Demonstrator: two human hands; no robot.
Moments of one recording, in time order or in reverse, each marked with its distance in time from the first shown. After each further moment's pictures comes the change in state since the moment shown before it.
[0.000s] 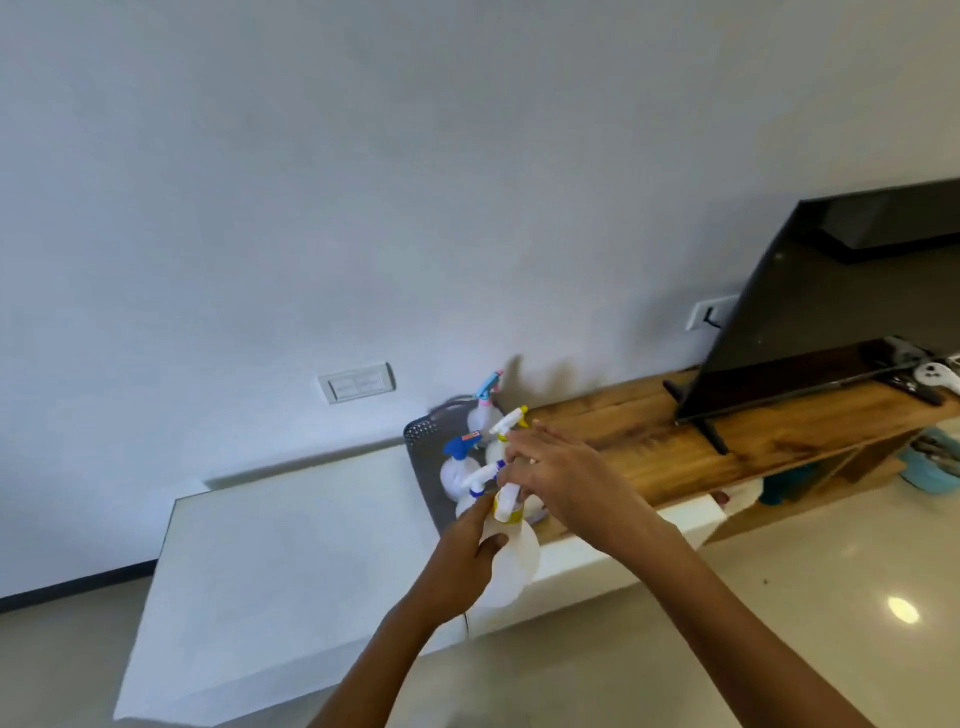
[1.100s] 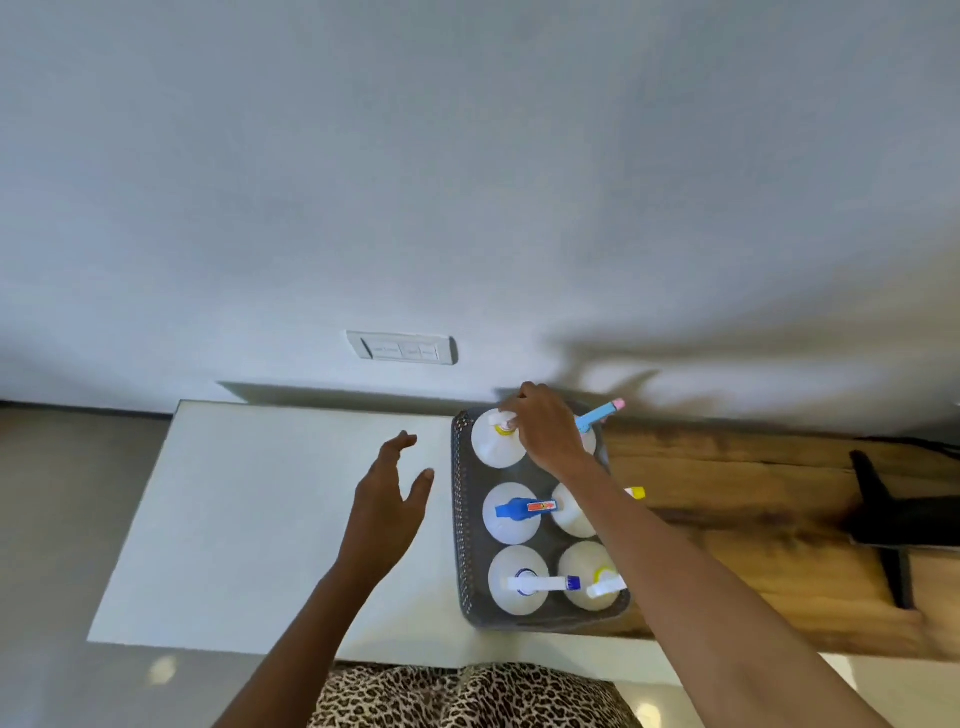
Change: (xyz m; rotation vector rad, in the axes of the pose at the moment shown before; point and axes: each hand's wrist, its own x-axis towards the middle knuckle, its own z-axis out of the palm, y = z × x) left_hand 0.221 -0.140 -0.136 0.057 0.555 -0.487; right_hand 0.295 0.187 0.304 0.285 -0.382 0.277
